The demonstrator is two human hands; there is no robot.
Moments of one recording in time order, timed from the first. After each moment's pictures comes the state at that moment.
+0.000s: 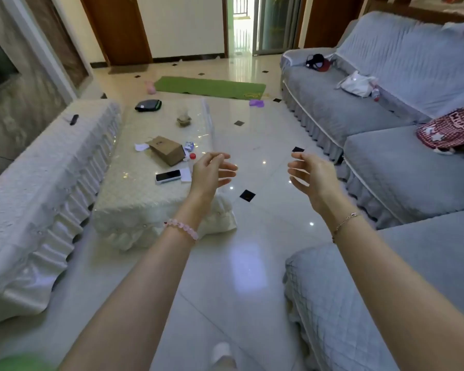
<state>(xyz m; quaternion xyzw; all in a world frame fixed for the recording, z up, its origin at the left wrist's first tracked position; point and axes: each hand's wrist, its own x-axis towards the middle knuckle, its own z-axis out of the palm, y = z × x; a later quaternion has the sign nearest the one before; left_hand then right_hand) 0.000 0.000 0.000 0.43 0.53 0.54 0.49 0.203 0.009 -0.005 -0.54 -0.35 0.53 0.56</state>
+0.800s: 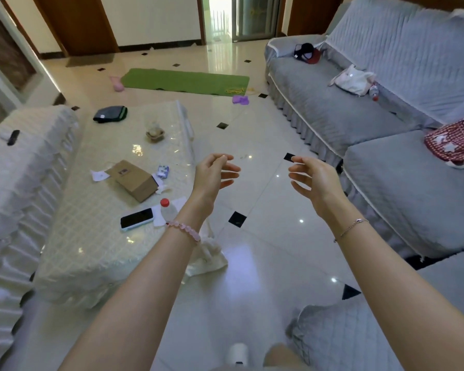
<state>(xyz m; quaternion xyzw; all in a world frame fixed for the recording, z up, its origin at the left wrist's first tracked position) 0.017 0.338 -0.027 0.43 0.54 0.50 0.52 0.217 0.322 -0.026 -0.58 -0.32 0.51 0.54</state>
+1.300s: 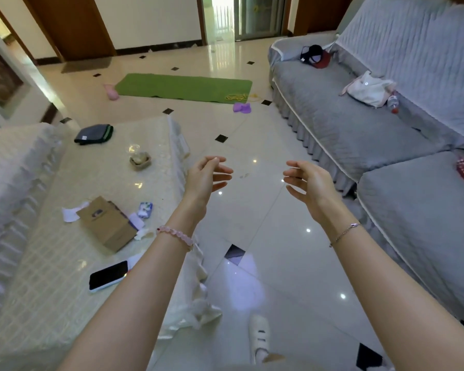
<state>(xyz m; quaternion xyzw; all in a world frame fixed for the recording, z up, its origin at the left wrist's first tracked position) 0.072 0.596 -0.032 0.41 0.56 0.50 0.52 0.274 0.584 -0.039 -0.57 -0.31 0.54 0.52</state>
